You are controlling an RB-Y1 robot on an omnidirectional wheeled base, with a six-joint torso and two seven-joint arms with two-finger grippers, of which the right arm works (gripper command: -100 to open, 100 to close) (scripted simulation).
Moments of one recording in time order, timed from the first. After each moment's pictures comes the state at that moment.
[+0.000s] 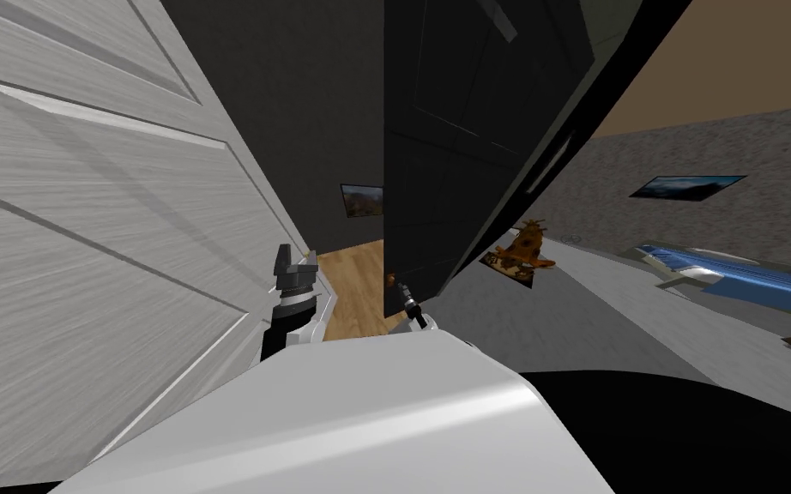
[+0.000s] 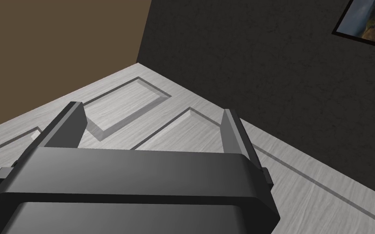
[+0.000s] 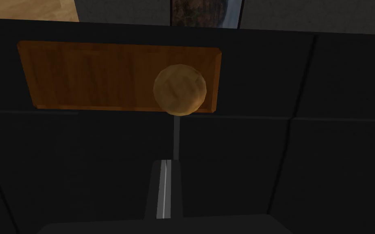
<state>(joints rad) -0.17 -0.07 0.23 -0.63 0.08 -0.81 -0.13</state>
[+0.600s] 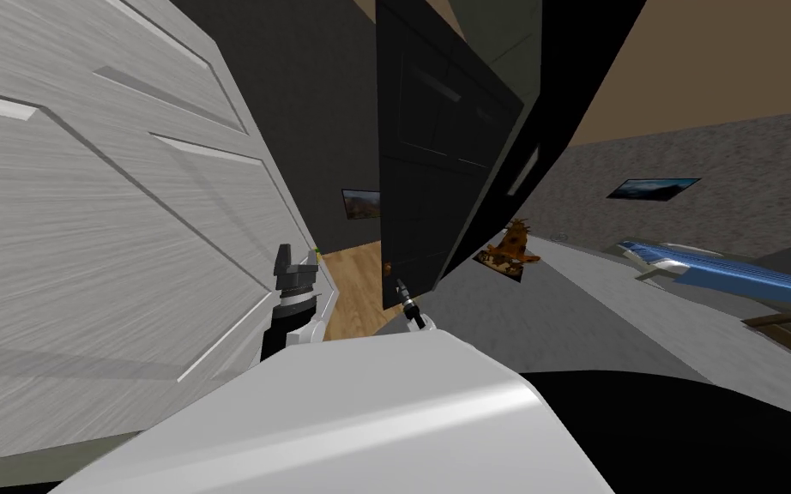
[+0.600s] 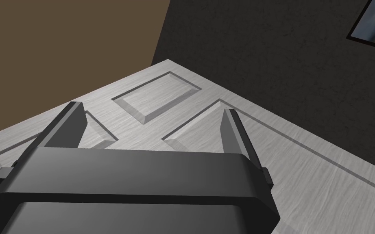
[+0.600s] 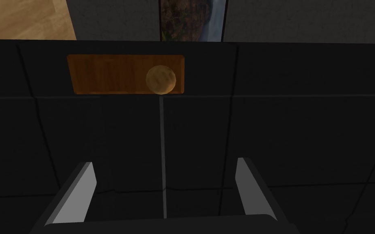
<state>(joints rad) -0.16 -0.06 0.24 -0.64 0.08 -0.80 -0.14</state>
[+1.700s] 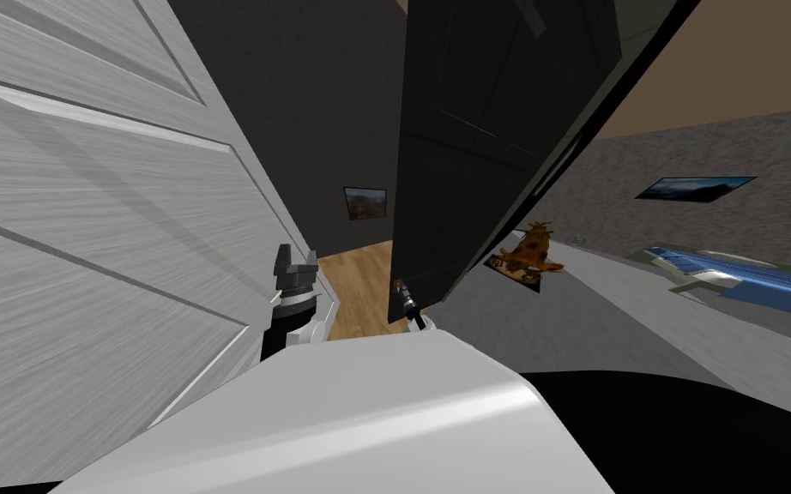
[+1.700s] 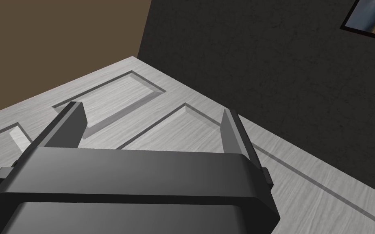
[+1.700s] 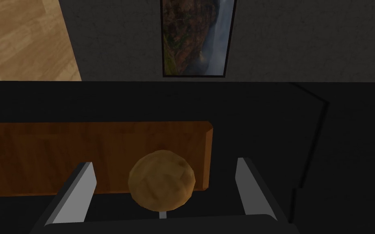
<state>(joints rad) -0.16 -0.05 0.22 -0.63 0.07 -0.82 -0.12</state>
